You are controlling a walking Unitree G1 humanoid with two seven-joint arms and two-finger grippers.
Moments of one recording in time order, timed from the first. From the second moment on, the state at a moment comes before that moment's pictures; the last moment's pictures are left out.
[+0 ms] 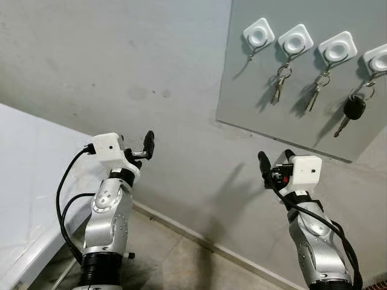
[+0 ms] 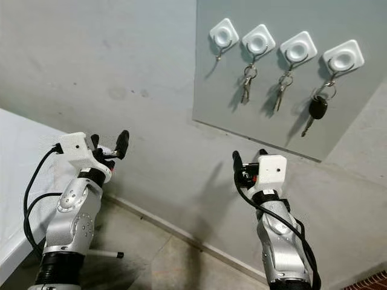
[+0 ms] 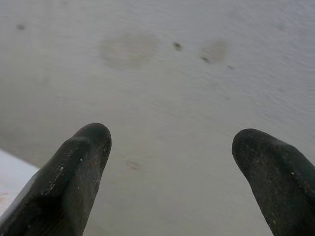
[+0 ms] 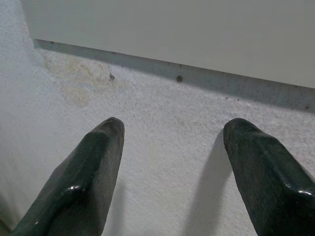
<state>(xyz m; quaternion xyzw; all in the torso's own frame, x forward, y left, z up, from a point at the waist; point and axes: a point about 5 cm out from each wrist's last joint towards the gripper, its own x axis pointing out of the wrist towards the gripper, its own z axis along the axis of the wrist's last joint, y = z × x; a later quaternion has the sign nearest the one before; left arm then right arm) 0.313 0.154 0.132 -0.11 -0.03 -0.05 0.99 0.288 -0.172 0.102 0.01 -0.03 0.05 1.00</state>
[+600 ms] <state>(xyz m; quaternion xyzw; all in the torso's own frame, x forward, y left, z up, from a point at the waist) 0.295 0.147 0.137 -0.08 -0.05 -0.08 0.99 0.276 -0.176 0.102 -0.01 -0.02 0.08 1.00</state>
